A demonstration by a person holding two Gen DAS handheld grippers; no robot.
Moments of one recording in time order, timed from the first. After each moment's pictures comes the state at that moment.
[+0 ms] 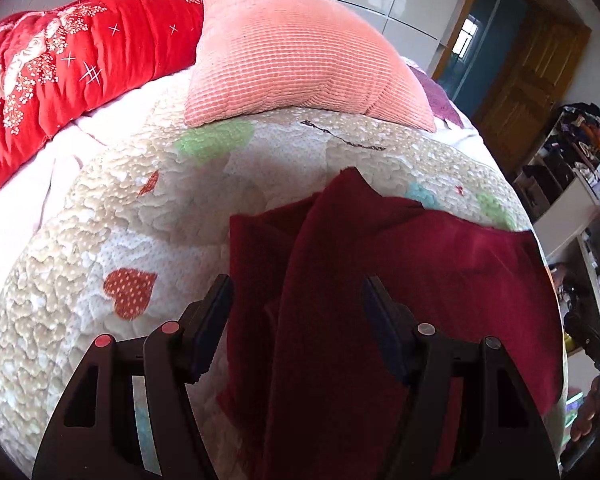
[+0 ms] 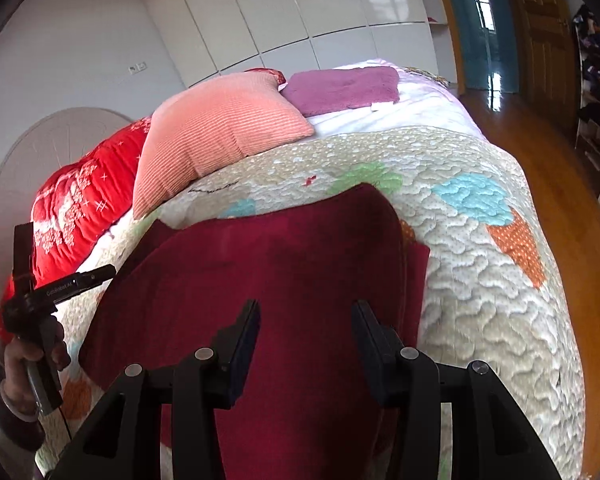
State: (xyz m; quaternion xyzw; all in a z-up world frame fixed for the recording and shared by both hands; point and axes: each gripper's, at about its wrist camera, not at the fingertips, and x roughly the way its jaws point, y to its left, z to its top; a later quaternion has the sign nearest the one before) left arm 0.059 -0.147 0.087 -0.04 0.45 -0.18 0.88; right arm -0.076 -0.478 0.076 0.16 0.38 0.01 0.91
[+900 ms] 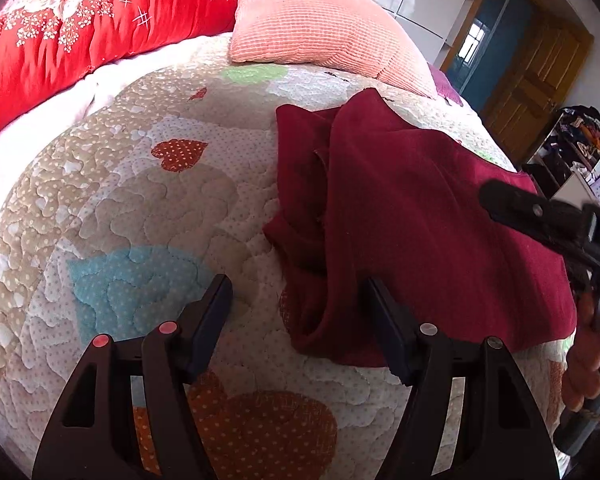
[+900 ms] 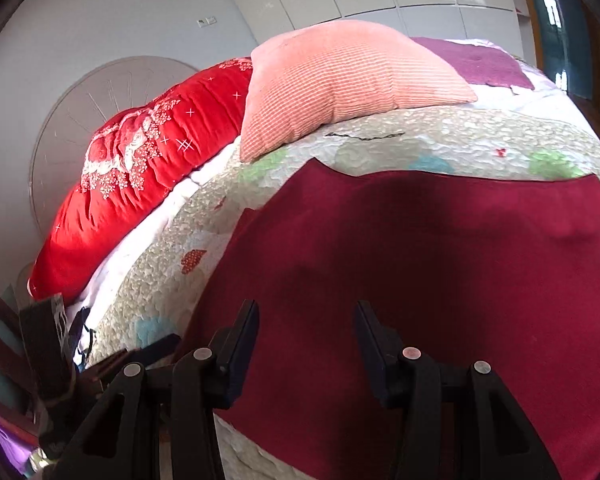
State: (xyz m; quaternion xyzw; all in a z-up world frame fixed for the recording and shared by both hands) left arm -0.014 -0.107 0.042 -0.06 0.45 -0.17 0.87; right arm 0.016 -0.299 0.077 0.14 0.41 0.15 0.89
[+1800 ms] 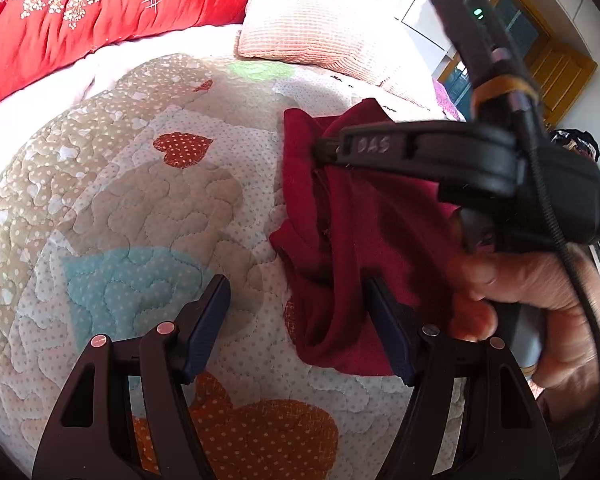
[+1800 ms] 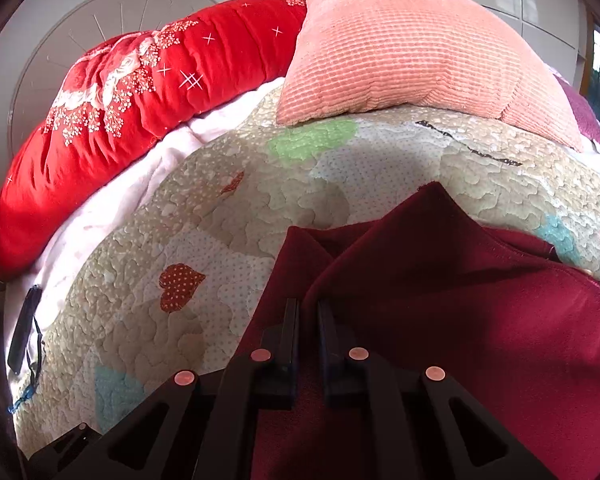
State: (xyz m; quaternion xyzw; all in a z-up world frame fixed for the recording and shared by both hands) left arm -0.002 -0.091 0.041 -0.11 0.46 -0.18 0.86; right arm 0.114 -0.207 0.039 0.02 0.46 0.15 0.87
